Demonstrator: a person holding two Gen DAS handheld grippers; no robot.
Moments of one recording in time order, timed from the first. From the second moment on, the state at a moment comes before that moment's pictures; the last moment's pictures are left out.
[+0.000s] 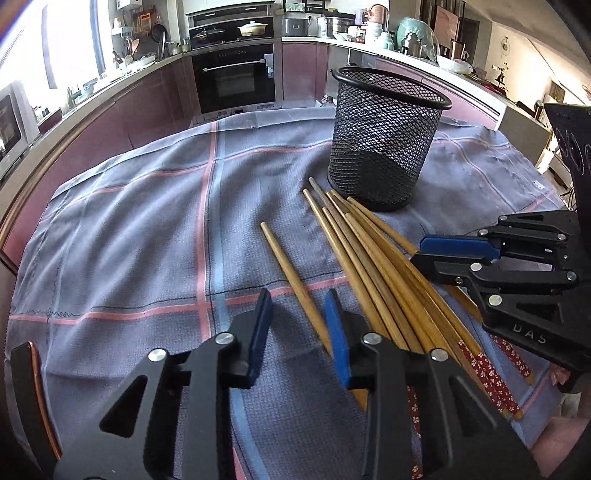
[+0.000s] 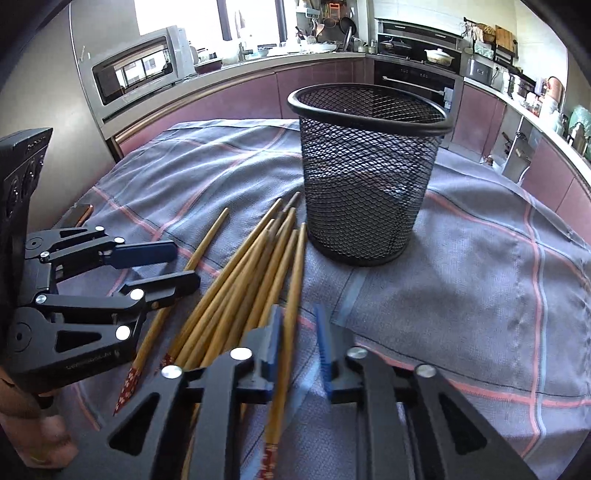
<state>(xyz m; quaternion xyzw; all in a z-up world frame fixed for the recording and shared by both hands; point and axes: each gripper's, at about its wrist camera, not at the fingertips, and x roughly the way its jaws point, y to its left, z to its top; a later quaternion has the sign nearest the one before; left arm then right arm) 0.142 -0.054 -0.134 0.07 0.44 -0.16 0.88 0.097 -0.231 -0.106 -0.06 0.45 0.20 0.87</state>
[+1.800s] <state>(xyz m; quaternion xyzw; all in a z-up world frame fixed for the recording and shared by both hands) 0.173 -0.078 0.128 -0.05 0.24 -0.26 0.93 0.157 -0.310 0.059 0.05 0.22 0.21 0.95</state>
